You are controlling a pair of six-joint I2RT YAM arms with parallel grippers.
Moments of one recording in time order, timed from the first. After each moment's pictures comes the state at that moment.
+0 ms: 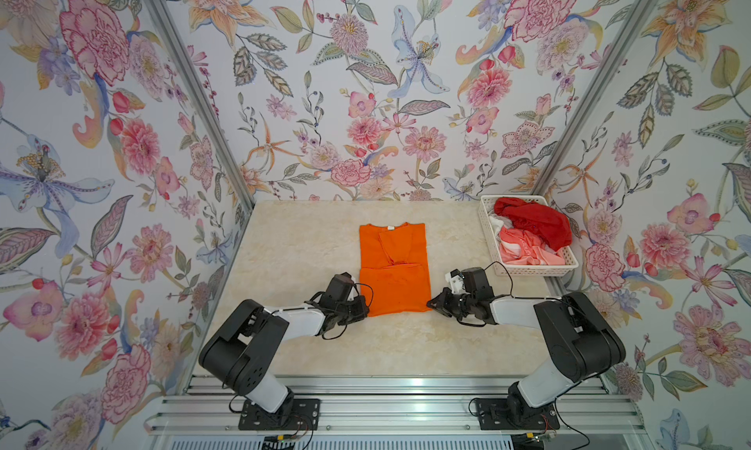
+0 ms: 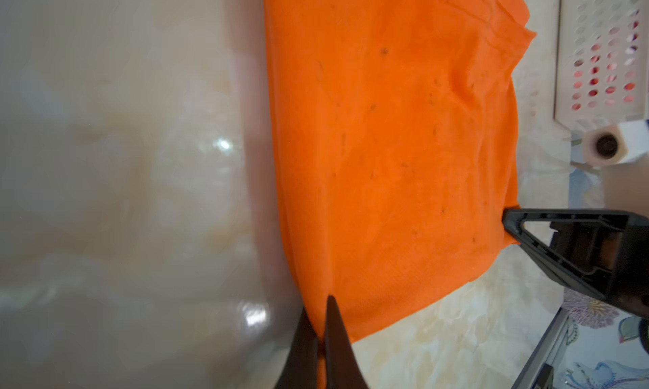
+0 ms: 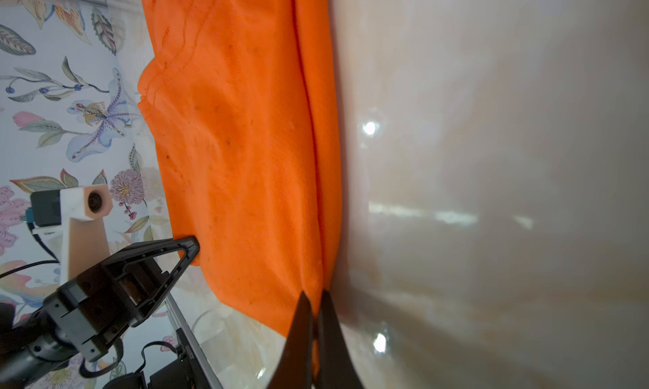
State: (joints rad) left arm -0.59 1.52 0.58 0.02 0.21 -0.74; right arm 0.38 1.56 0.57 0.08 -0.53 0.75
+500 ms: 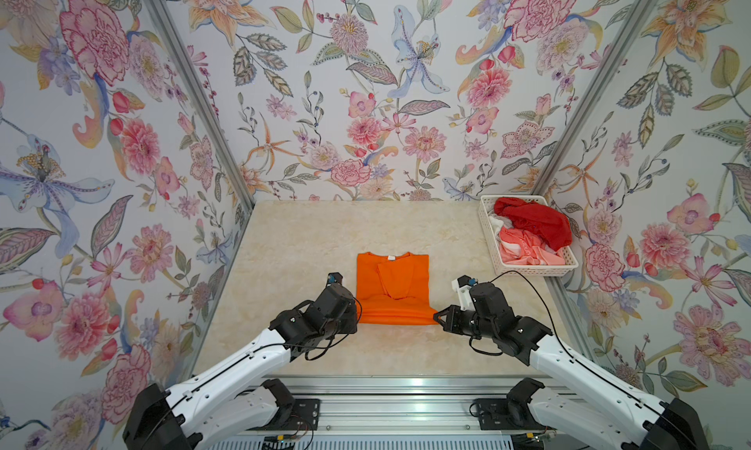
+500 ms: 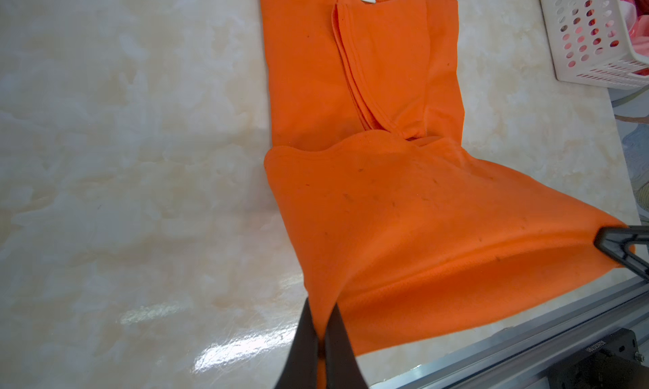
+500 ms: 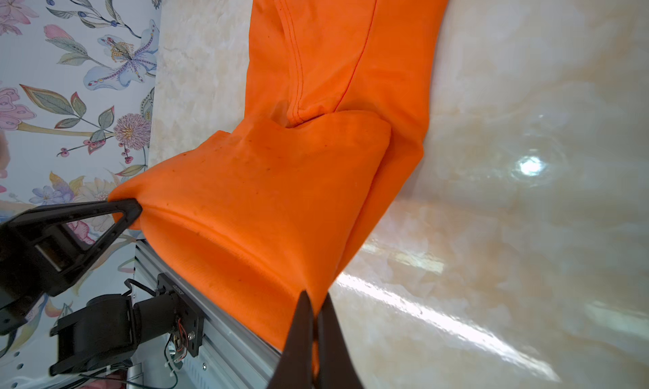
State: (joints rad) left arm -0.78 1.02 0.75 -0.62 -0.16 -0.70; right arm 0.62 0.95 0.57 -0.38 -0.24 0.76
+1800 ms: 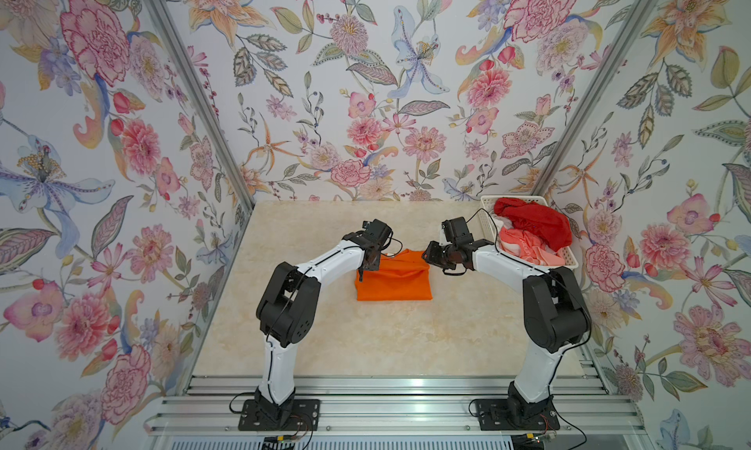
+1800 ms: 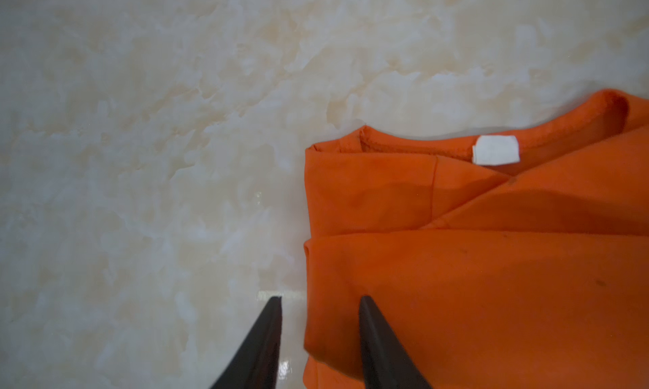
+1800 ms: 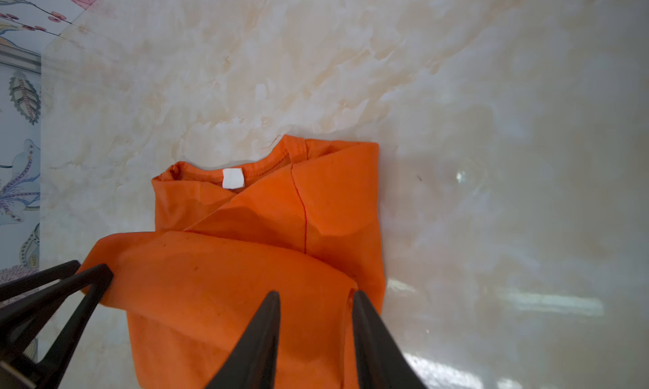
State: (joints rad) left arm -0.56 2.08 1.64 -0.70 -0.41 -0.38; right arm 0.37 1.94 1.38 -0.34 -0.19 0.58
